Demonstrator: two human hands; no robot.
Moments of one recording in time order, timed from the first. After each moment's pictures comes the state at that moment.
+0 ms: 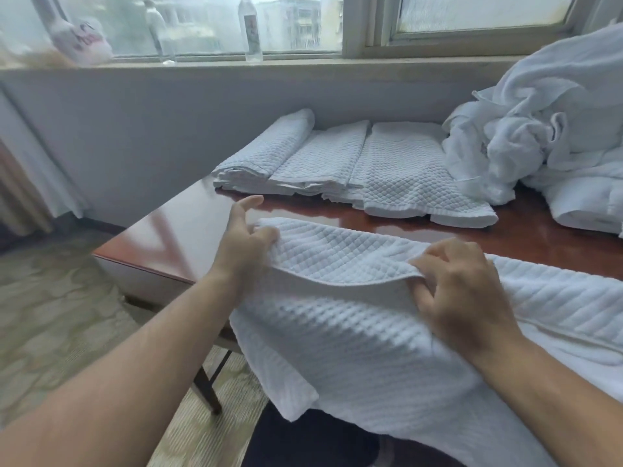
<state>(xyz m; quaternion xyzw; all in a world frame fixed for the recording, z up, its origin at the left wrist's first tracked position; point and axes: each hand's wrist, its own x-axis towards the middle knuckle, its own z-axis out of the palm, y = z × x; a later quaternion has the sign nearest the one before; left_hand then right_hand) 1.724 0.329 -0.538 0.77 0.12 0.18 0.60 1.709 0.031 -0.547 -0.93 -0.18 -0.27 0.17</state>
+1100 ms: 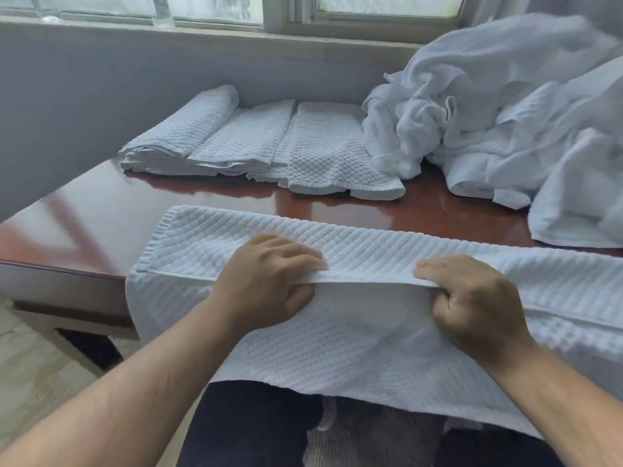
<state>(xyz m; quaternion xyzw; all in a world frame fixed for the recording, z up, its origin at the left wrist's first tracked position) 1.686 0.221 -0.551 0.89 -0.35 0.24 0.16 1.656 -0.071 -0.556 -0.91 -0.19 -0.36 0.14</state>
